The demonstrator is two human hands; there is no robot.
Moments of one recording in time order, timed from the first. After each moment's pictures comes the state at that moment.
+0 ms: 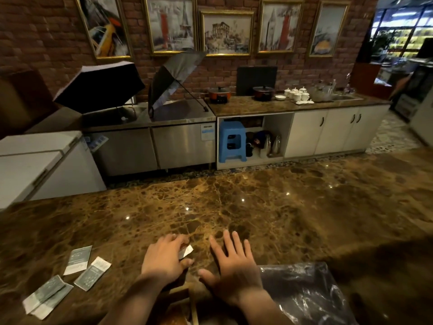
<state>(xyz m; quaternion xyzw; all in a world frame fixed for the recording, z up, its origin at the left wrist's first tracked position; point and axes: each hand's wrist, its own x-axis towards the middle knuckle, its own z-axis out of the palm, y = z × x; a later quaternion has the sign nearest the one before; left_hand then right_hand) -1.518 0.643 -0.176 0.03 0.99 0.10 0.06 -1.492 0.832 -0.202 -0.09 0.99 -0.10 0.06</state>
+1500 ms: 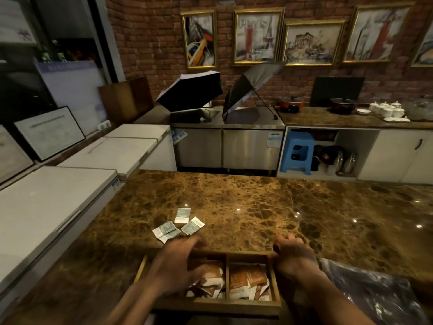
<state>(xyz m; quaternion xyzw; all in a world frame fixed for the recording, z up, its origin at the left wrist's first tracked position) -1.332 0.508 -0.124 0.00 0.98 0.22 -0.03 -1.464 0.792 -0.159 -0.11 0.99 -0.07 0.11</state>
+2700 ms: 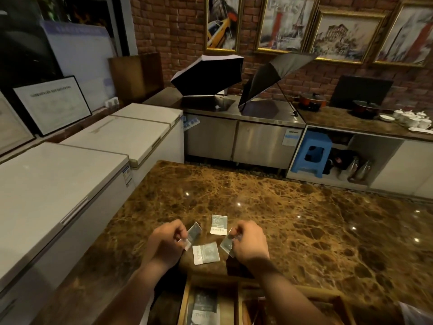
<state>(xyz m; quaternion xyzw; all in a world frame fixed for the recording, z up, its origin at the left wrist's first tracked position) -1.397 0.333 -0.182 -0.19 0.92 0.33 -0.13 -1.487 0.535 -0.167 -0.11 0.95 -0.29 0.07</state>
